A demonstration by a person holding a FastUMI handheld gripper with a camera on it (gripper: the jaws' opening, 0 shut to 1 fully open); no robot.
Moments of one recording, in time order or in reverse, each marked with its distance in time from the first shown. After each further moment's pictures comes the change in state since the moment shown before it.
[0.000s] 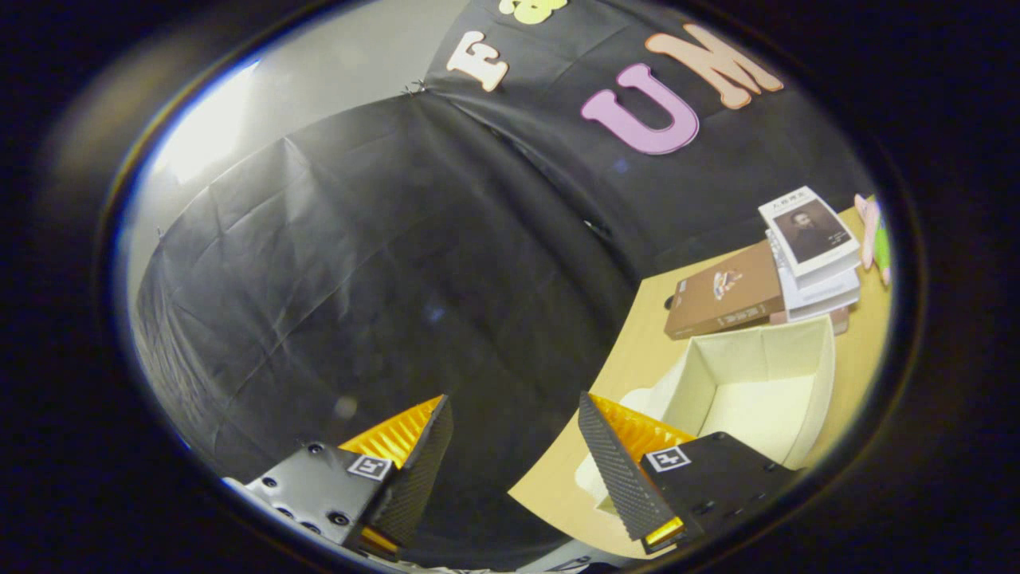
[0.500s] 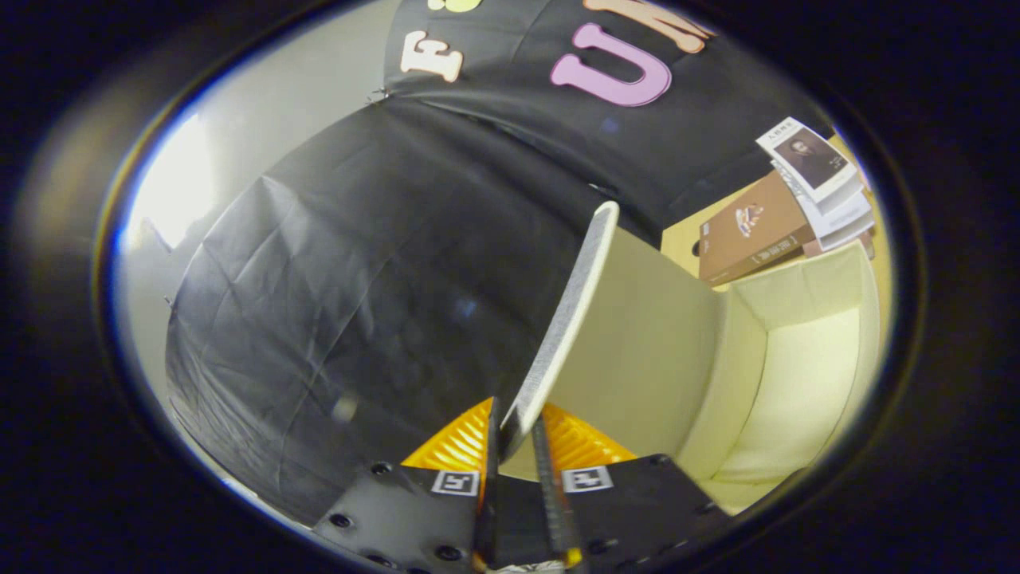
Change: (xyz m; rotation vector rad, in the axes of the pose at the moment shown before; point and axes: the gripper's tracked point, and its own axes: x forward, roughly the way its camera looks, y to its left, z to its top) arm 0.042 0.029 -0.028 0.211 0.132 0.097
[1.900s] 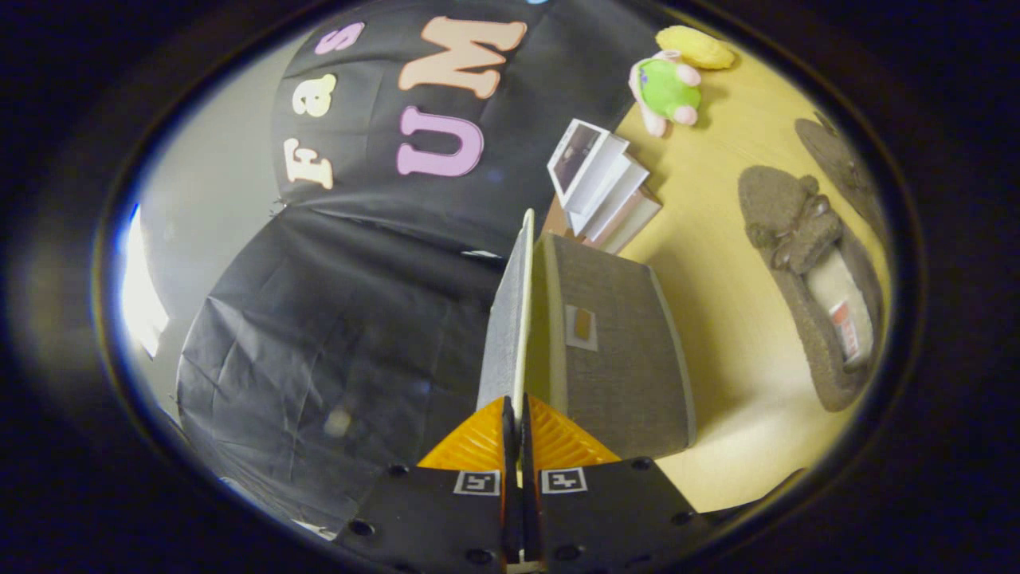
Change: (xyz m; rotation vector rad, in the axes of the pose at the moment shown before) arm -0.192 -0.195 -0.021 0.376 -0.258 -0.181
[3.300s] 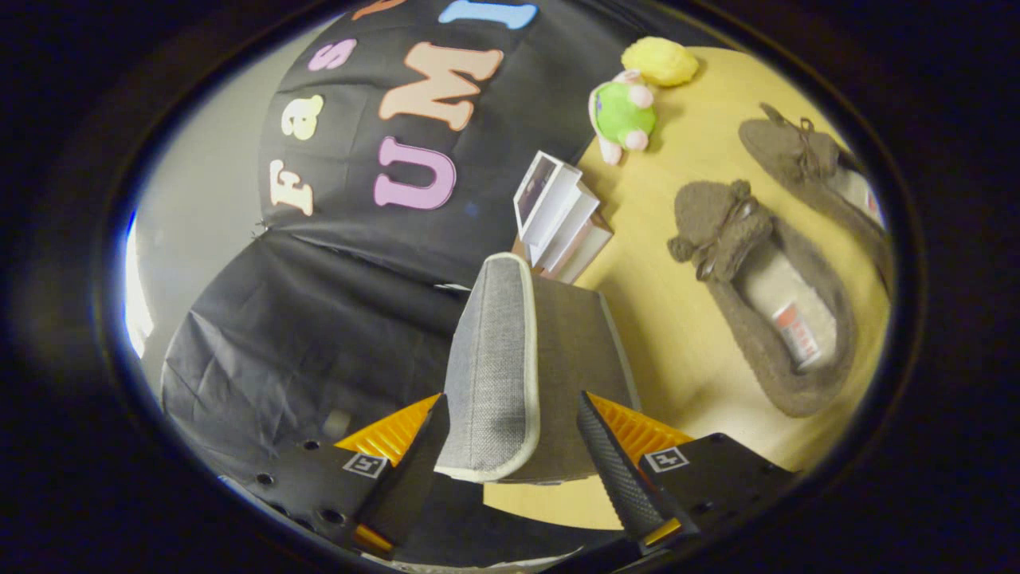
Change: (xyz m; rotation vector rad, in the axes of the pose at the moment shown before) arm -0.011 -0.059 0.000 0.066 -0.126 -0.088
